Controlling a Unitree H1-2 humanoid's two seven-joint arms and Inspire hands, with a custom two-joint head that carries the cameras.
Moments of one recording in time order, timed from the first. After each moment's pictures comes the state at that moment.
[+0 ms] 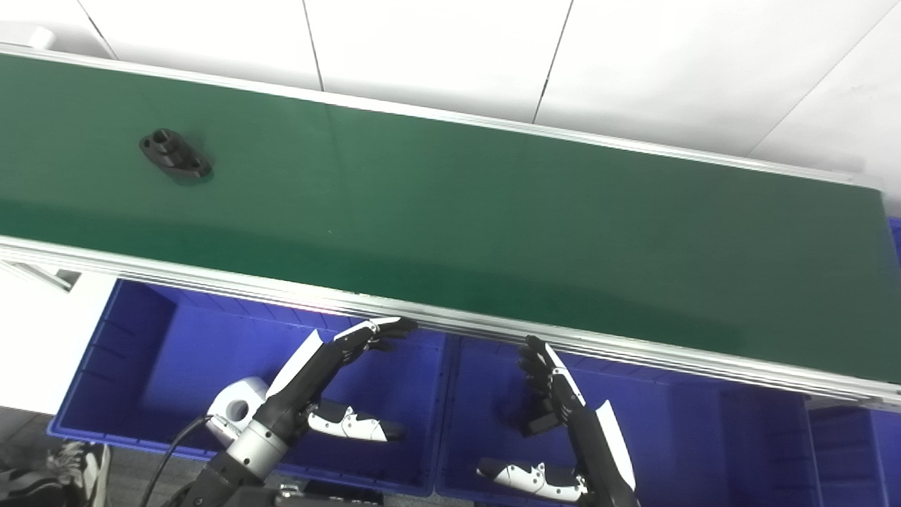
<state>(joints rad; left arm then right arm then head) 0.41 0.31 -0.36 -0.02 0.09 -0.43 -0.10 0.60 -0.09 0.31 -0.14 -0.29 -0.37 0.03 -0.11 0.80</state>
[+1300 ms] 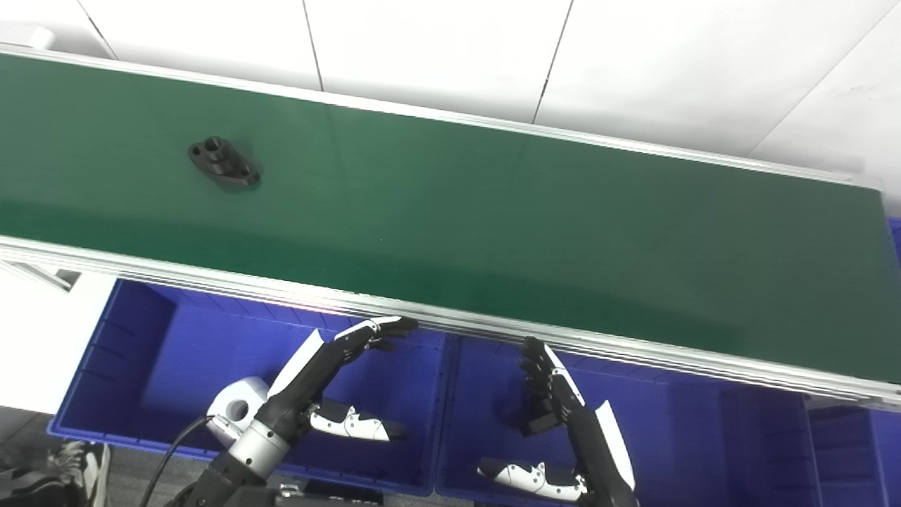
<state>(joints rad) 0.41 0.30 -0.37 -0.02 0.09 -0.43 -0.08 0.59 -0.09 0.31 -0.13 -0.29 -0.37 0.03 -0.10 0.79</state>
